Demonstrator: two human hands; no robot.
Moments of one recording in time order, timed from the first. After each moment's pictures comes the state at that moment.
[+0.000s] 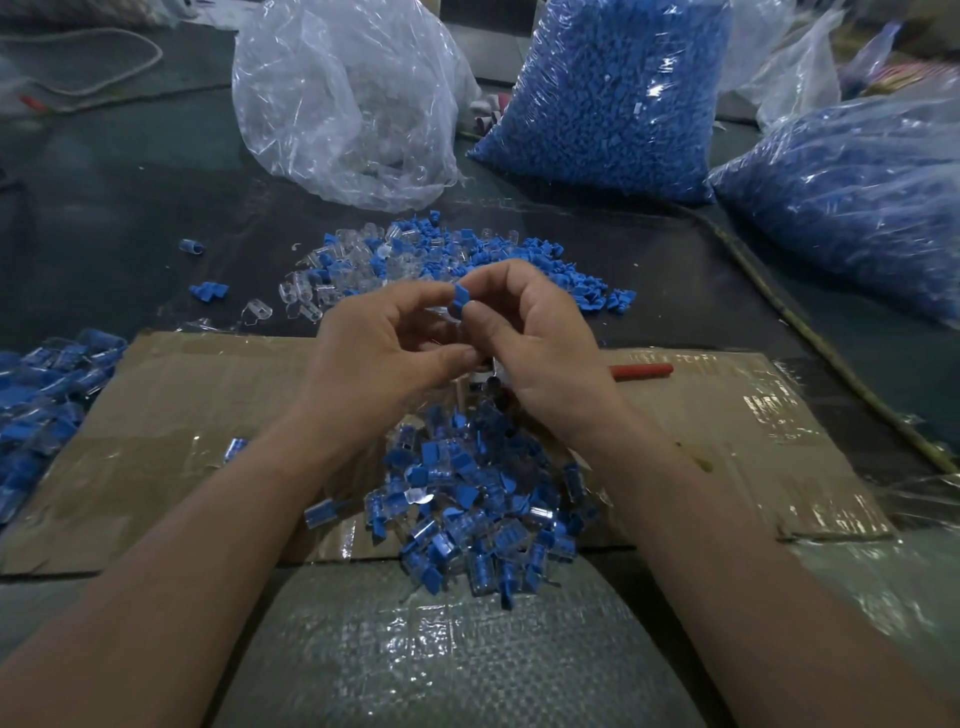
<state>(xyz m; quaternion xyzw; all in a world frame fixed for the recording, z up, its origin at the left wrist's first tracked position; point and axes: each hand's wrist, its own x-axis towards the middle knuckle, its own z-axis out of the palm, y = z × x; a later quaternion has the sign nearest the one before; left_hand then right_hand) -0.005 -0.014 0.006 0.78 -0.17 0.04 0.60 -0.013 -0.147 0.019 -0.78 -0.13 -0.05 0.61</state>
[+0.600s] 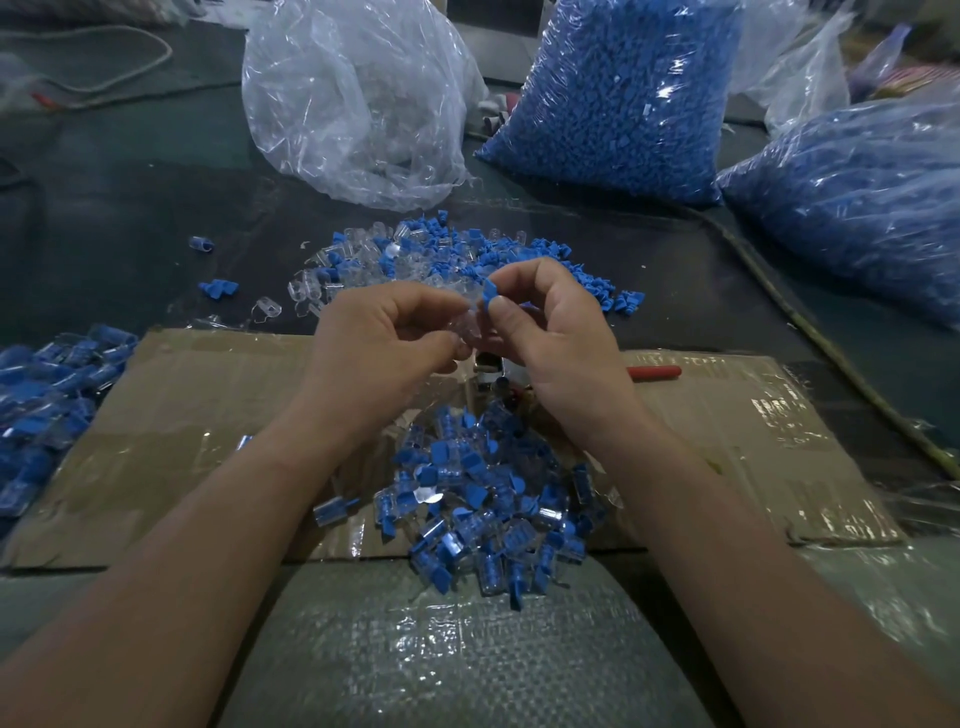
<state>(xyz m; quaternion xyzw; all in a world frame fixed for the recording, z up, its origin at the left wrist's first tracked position) -0.003 -0.009 0.008 0.78 -0.15 0.04 0.60 -0.010 -0.150 0.016 -0.77 -0.10 -0.06 0.62</state>
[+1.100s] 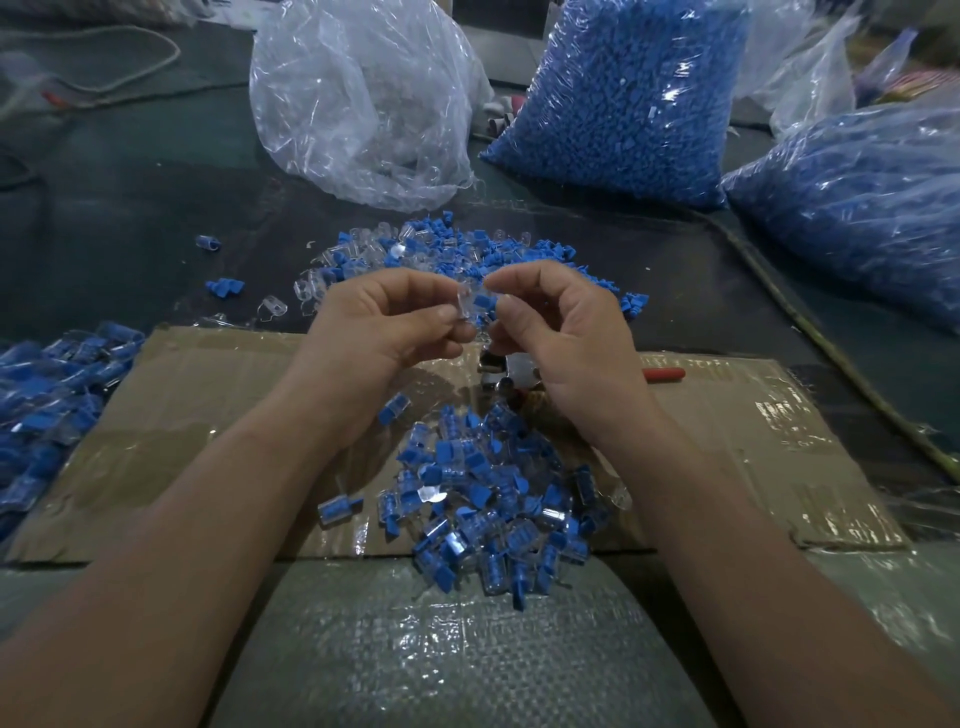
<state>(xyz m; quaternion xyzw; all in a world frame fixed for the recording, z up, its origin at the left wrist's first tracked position) 0.004 -0.004 0.010 0.64 -0.10 -0.07 0.76 -0.013 -0.155 0.019 -0.81 -0.11 -0.10 0.57</state>
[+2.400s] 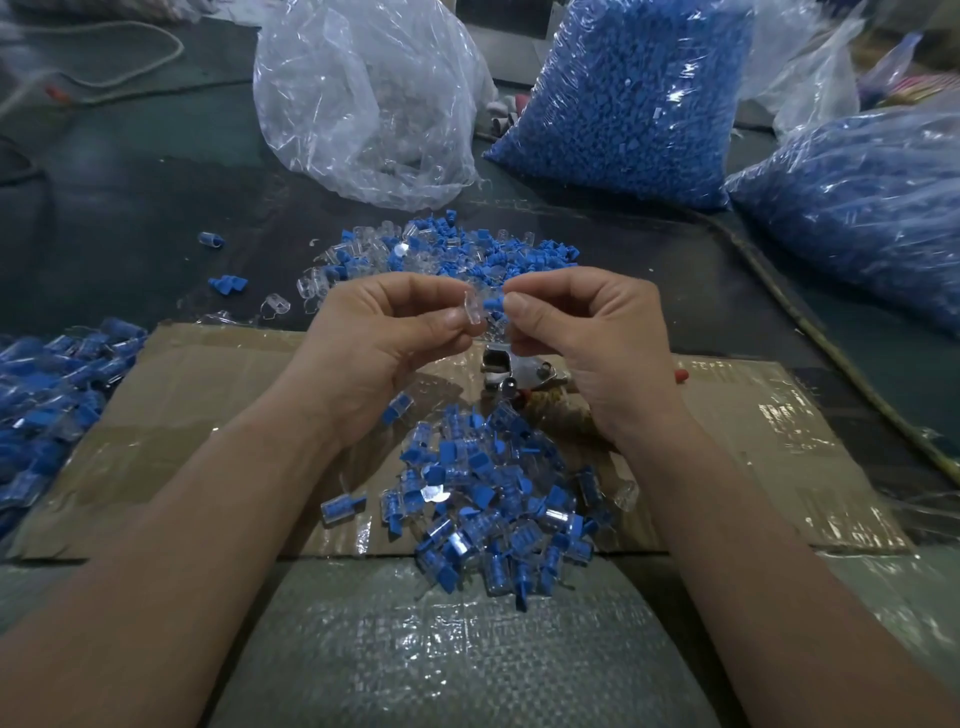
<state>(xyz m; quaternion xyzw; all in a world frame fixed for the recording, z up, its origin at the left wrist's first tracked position) 0.004 -0.003 0.011 0.58 -0.07 -0.11 0.80 -0.020 -0.160 0.030 -0.74 -0.07 -0.11 0.66</state>
